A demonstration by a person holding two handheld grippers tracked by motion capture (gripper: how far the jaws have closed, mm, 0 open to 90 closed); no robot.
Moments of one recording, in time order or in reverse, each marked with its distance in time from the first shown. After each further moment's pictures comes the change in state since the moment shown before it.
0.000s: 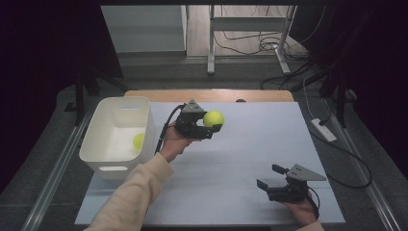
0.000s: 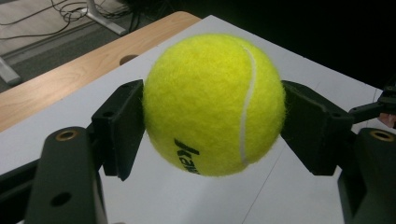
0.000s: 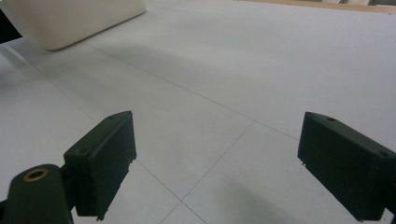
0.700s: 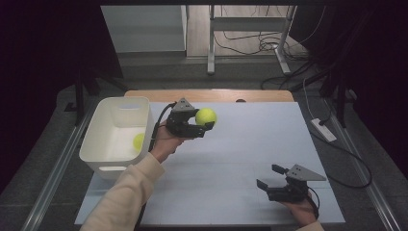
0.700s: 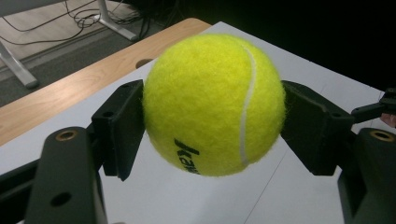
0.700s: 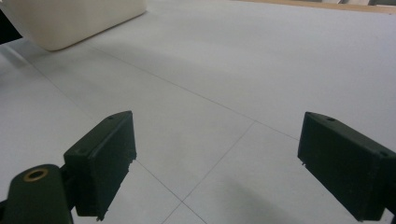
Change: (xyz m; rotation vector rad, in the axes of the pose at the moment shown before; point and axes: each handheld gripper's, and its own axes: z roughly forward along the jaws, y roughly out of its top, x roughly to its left) left arm 0.007 -0.001 -0.026 -0.018 0.036 0.002; right arm 0.001 0.000 0.000 -0.001 0.000 0.002
